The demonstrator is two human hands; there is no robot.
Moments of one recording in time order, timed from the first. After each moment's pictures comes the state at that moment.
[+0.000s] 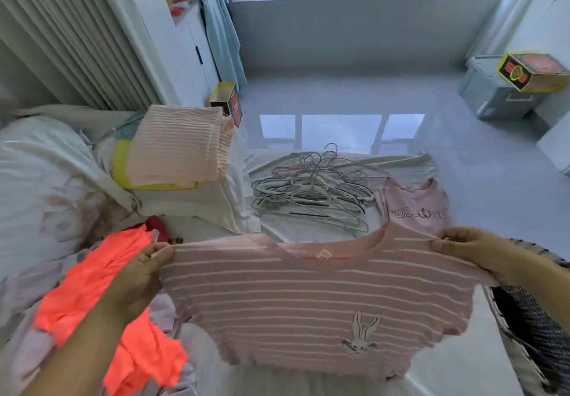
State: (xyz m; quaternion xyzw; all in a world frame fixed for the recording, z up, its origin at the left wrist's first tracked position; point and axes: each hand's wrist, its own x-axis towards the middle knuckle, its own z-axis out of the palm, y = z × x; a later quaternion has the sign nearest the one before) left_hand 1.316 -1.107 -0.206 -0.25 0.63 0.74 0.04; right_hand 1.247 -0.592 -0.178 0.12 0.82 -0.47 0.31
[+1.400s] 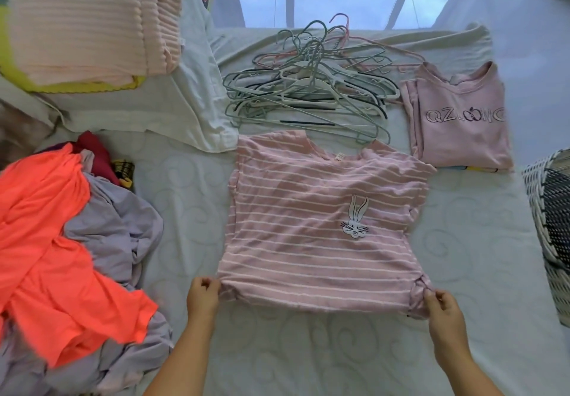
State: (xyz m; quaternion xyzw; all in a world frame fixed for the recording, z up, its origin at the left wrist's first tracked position) left_hand 1.353 -1.031 -0.539 -0.50 0.73 0.46 0.11; right_hand 1.375 -0.638 -0.535 0.42 0.75 -0.51 0.05
